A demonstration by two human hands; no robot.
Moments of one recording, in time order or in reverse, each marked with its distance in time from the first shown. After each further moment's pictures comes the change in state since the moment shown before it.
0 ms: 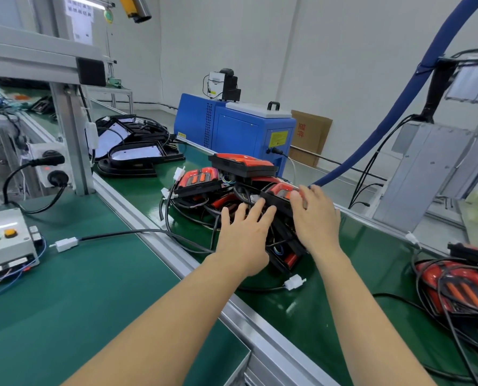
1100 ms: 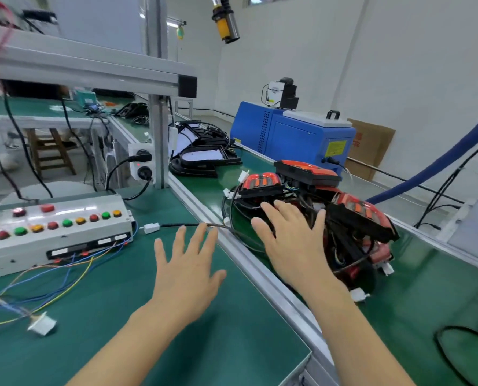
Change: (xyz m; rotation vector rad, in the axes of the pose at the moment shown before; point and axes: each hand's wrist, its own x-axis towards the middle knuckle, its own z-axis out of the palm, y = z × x) left_hand -0.150 -0.108 -0.017 0.054 0.002 -0.517; right_hand -0.090 -0.118 0.029 -0.145 -0.296 -0.425
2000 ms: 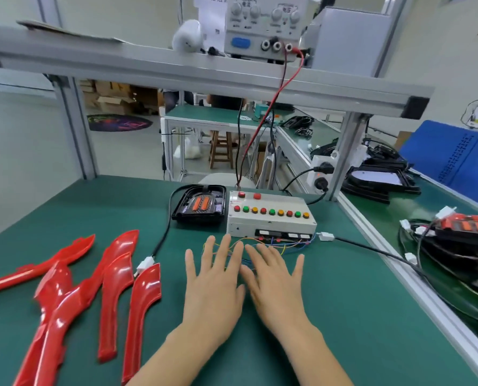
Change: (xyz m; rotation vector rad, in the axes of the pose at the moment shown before) left_hand -0.129 -0.182 -0.012 0.147 0.187 -0.490; right_hand -0.062 -0.252 0.115 0.187 -0.378 -0.526
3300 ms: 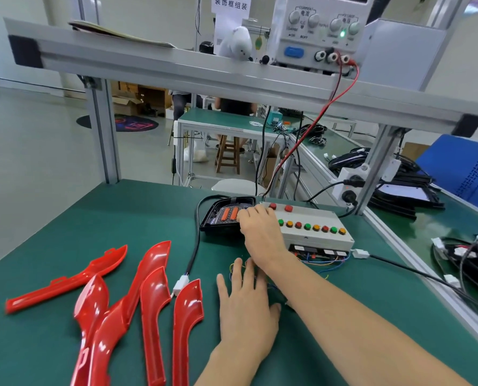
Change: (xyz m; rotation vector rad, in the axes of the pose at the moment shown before) left_hand 0.014 -0.023 0.015 -0.194 -0.112 -0.036; right_hand 0.132 -0.071 0.007 -0.324 0.390 -0.407
